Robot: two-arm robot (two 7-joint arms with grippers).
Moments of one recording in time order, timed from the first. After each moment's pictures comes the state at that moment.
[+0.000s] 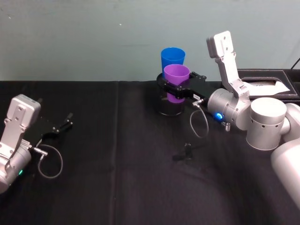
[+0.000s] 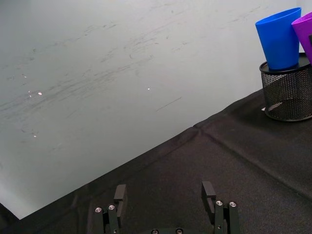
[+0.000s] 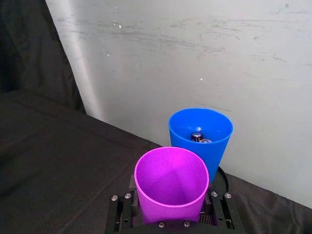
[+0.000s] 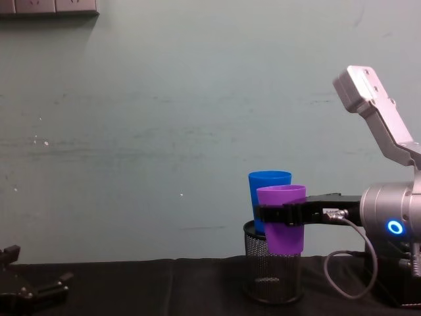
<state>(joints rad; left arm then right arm) -0.20 0.60 0.45 -1.41 -0.25 -0.12 0.03 0.54 0.22 -0.39 -1.20 0.29 0.24 0.33</state>
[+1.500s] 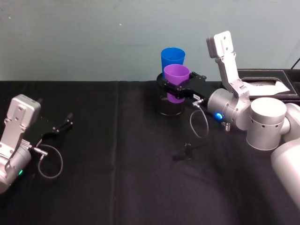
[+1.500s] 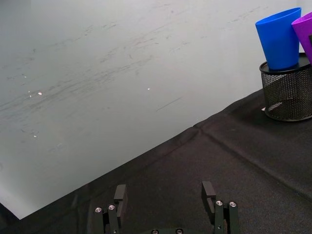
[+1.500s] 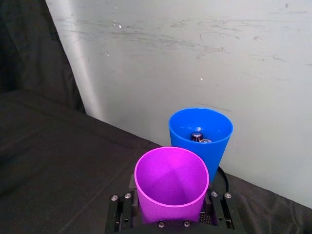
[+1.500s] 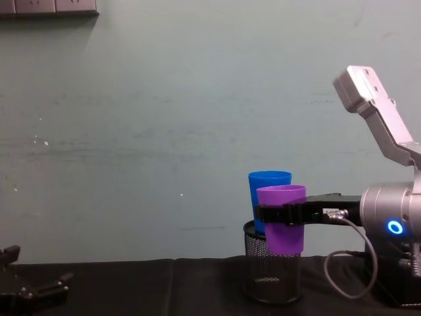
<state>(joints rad) -0.20 0.60 0.45 -1.41 -0.25 -0.12 0.03 0.54 0.22 -0.39 -1.20 0.29 0.24 0.33</state>
